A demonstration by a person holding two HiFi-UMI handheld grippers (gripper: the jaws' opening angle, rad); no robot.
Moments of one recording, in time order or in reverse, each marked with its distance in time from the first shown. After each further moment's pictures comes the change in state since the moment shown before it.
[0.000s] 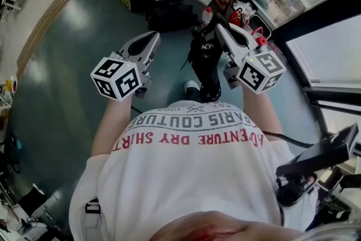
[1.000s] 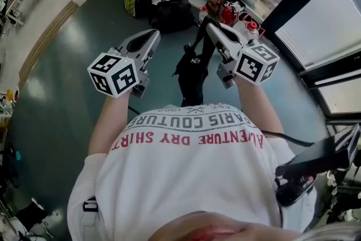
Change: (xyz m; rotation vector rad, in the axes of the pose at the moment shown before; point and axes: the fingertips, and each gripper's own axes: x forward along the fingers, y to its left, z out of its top) left arm -0.254 -0.138 -0.025 0.104 -0.071 -0.126; right arm -0.146 0.260 -0.030 0.066 -0.087 0.053
